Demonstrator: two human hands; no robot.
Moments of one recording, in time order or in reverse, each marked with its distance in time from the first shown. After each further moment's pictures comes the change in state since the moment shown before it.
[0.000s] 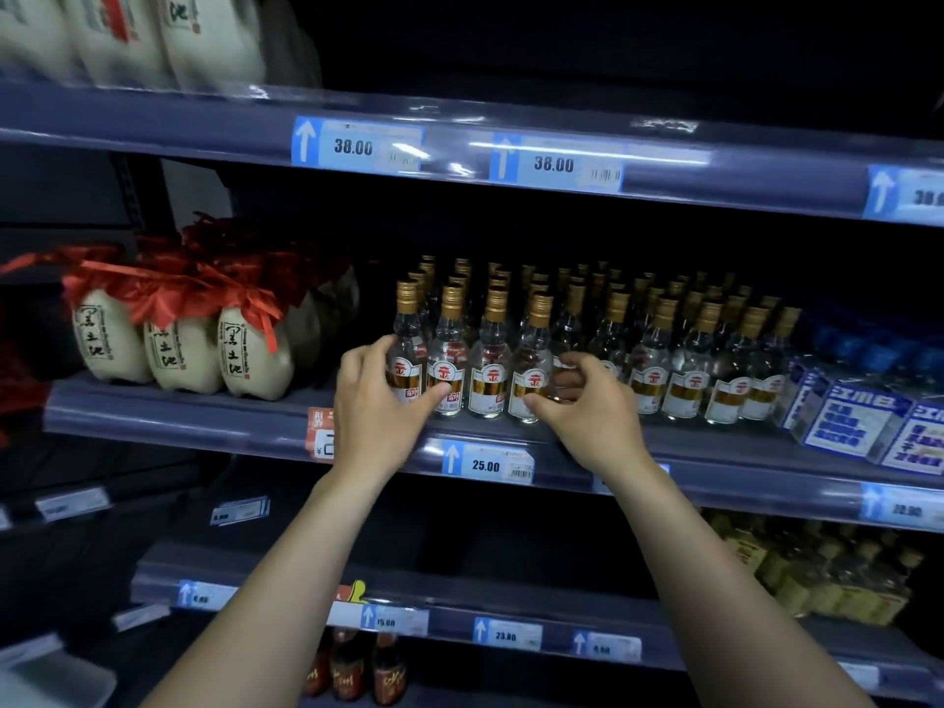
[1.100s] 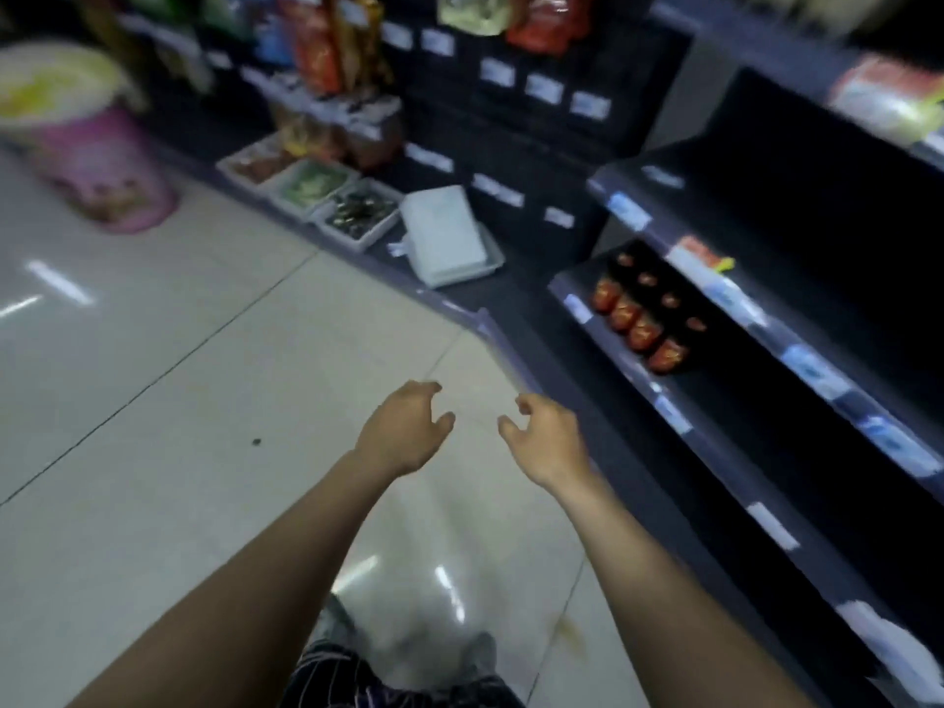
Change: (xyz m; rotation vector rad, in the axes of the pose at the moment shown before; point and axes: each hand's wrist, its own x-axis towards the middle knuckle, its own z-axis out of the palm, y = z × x) left_hand -0.599 -0.020 -0.317 0.516 -0.247 -0.962; right_hand -0.558 0.006 0.121 -0.198 -1.120 -0.332
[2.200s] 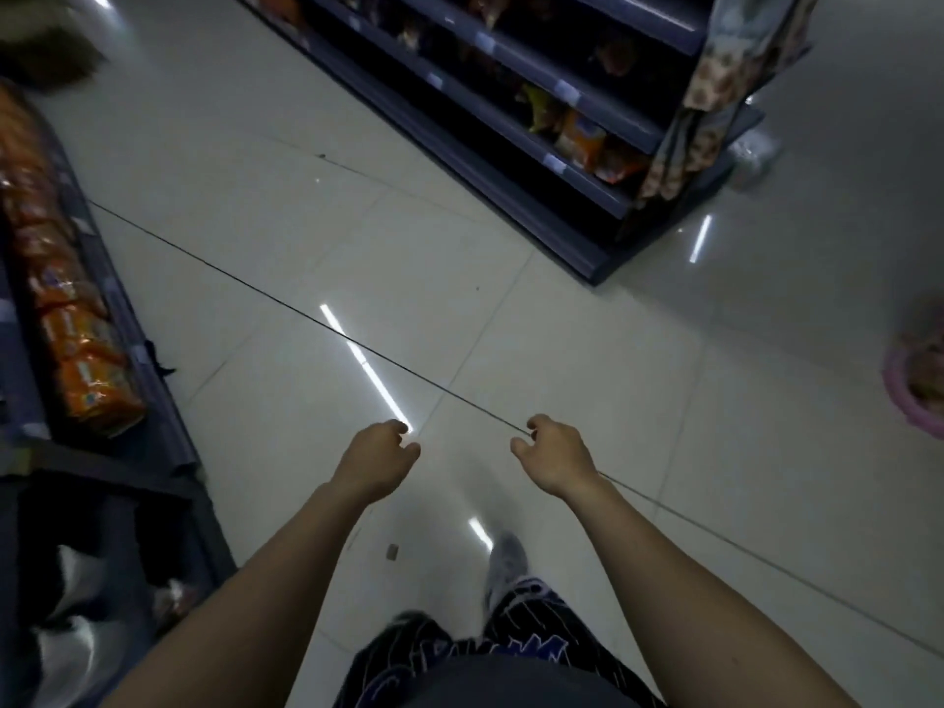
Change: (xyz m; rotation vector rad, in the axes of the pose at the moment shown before) left_hand -0.507 -0.948 -0.403 -0.617 0.662 -1.444; right_hand -0.242 -0.933 0.843 -0.584 -1.049 -1.014
